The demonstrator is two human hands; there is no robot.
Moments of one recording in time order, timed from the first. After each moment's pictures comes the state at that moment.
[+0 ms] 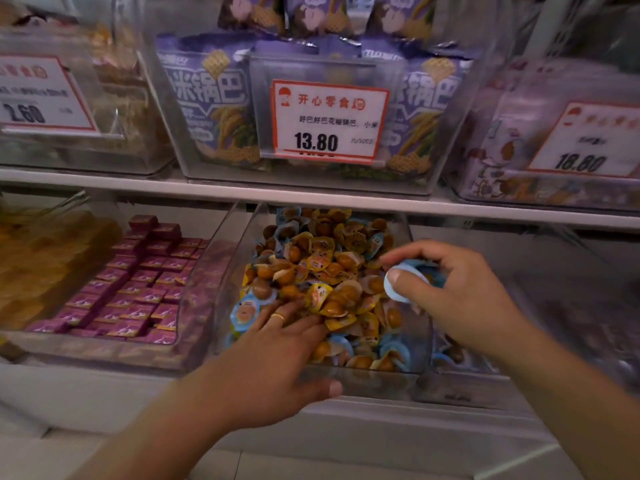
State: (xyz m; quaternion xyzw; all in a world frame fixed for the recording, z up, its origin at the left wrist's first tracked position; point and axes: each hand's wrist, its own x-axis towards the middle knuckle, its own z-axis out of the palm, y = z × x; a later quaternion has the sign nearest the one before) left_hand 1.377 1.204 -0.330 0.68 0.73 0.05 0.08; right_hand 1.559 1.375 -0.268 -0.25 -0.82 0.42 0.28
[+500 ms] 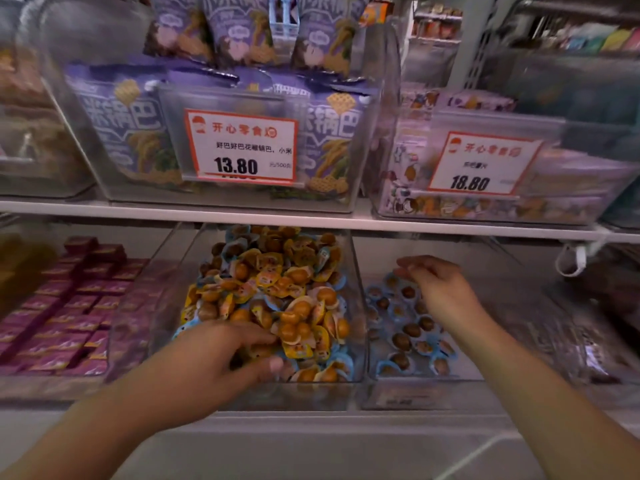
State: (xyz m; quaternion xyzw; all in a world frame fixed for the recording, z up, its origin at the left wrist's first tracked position) left_hand 1.364 1.217 -0.310 0.68 0.70 0.20 0.10; right_hand 1.596 1.452 -0.295 -0.45 -0.70 0.44 0.34
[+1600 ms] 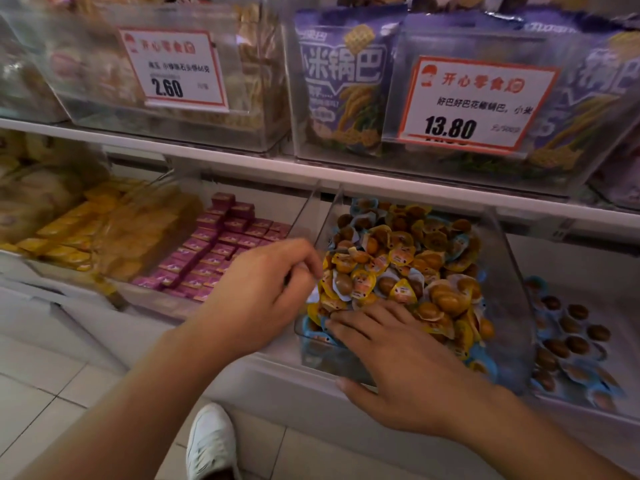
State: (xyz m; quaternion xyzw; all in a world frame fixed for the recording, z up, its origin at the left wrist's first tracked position) left_hand 1.313 1.156 -0.286 0.56 0.74 0.36 -0.04; right_hand 1.483 1.296 -0.333 -0.01 -1.00 0.02 0.02
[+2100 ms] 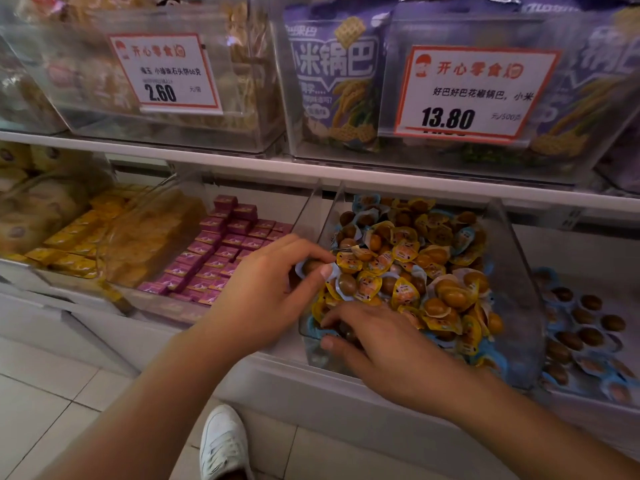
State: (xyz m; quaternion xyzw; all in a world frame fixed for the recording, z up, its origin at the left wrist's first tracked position) left_hand 1.305 1.163 -0.299 0.56 0.74 0.36 -0.06; right_hand 1.458 1.290 -0.333 -0.06 -0.97 0.23 0.08
